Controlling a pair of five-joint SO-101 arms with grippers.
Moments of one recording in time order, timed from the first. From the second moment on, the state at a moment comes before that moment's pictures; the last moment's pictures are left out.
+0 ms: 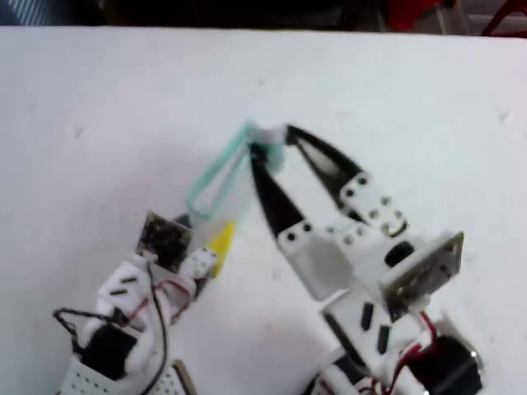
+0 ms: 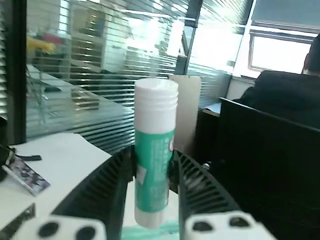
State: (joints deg) left arm 19.6 -104.8 86.9 51.5 0.4; right arm -39.0 -70.1 25.7 43.8 10.0
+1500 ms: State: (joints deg) left arm 17.6 -104.2 86.9 51.6 2.5; right arm -41.7 -60.7 43.3 34.0 8.7
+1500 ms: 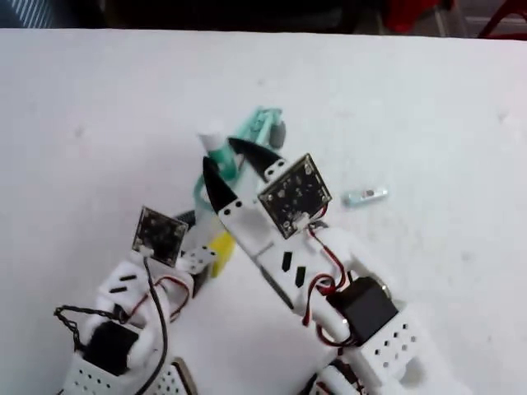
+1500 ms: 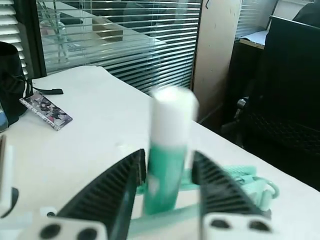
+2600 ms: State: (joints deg) left arm 17.6 -104.1 86.9 51.6 2.5; right arm -0.9 -34.9 23.7 50.2 18.0
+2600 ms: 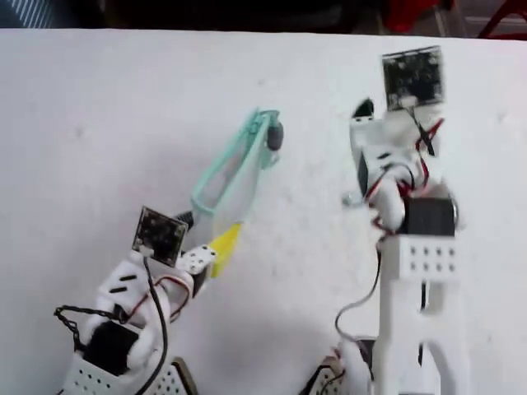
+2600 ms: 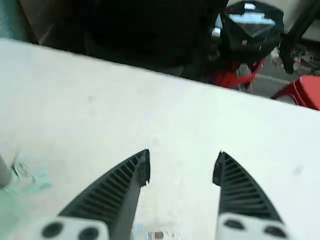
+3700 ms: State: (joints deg) left arm 17.6 -104.1 86.9 51.6 2.5; right arm 3.0 -6.1 23.9 61.4 -24.7
